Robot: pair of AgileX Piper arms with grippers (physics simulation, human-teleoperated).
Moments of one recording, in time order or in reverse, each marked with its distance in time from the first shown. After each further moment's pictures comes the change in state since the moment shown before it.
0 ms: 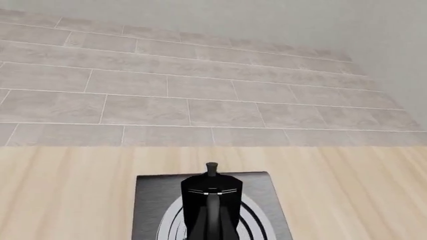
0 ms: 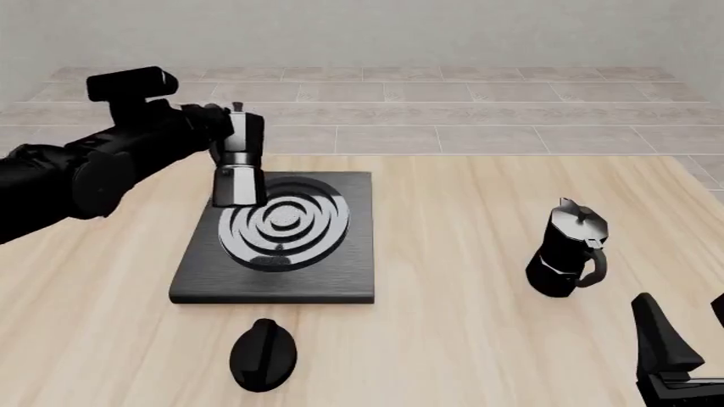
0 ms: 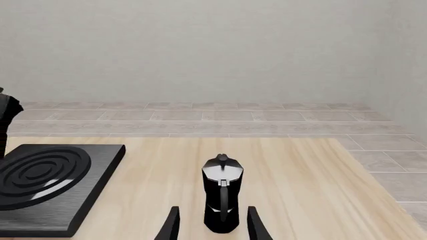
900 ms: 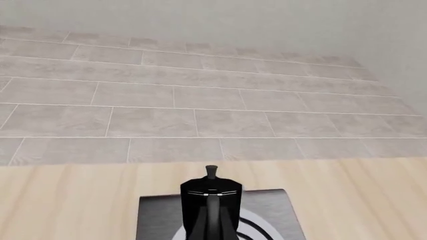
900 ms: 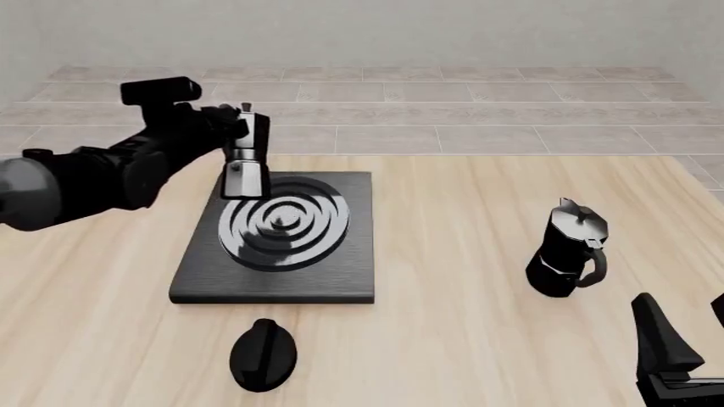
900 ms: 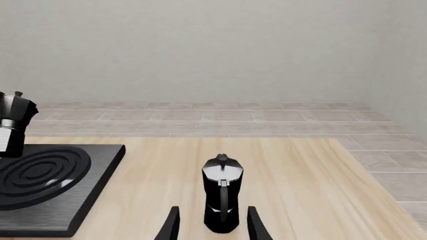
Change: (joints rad) left arm 0.023 0.204 -0.085 -0.156 0.054; right arm 0.000 0.000 0.000 0.000 0.000
